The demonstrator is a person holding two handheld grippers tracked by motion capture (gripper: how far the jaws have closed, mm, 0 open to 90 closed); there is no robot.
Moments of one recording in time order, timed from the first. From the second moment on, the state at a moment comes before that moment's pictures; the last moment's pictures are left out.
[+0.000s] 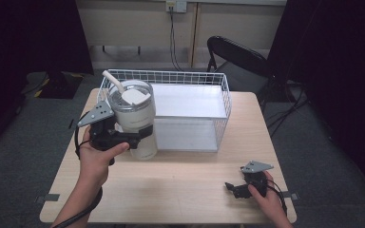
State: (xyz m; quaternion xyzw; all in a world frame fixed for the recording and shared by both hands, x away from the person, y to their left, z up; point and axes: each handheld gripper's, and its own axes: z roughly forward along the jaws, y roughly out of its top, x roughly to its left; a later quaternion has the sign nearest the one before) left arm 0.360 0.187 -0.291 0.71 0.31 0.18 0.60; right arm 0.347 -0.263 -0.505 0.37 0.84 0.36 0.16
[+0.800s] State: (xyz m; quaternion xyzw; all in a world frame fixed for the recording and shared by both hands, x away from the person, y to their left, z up) left arm 0.378 0.175 -0.248 0.72 0.30 0.17 0.60; right arm 0.347 -0.263 -0.505 0.37 0.84 0.36 0.16
